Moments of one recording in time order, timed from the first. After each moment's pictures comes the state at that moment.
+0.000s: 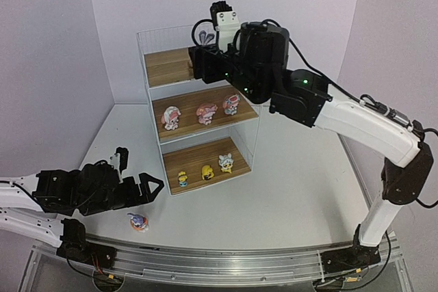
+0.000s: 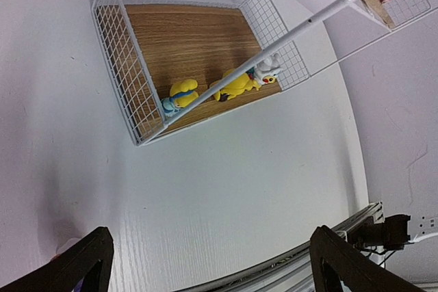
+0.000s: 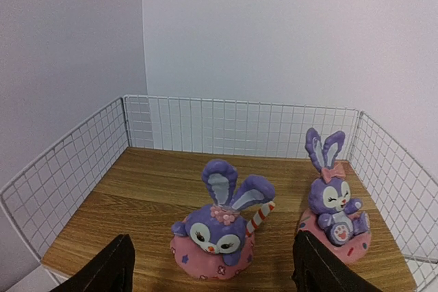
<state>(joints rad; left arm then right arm) -1.28 0.75 0.57 -0.50 -0.48 -1.17 1.15 1.78 1.96 -0.16 0.64 -0.01</state>
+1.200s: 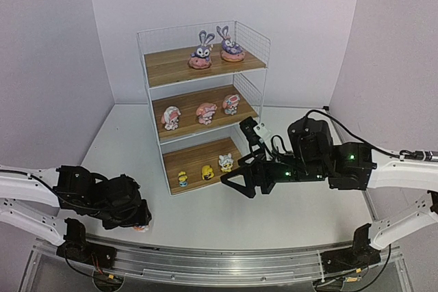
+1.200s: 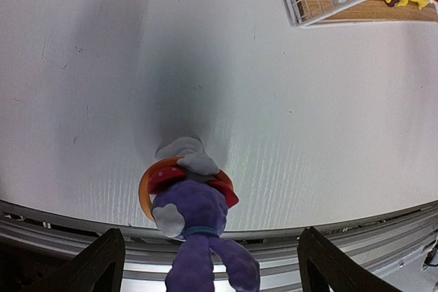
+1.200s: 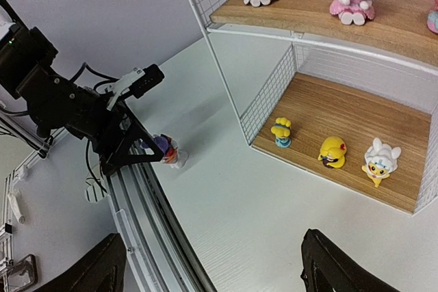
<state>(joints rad) -1.28 0.99 0.64 -0.92 -0.27 -1.39 1.15 1.22 0.98 -0.21 -0.05 0.35</state>
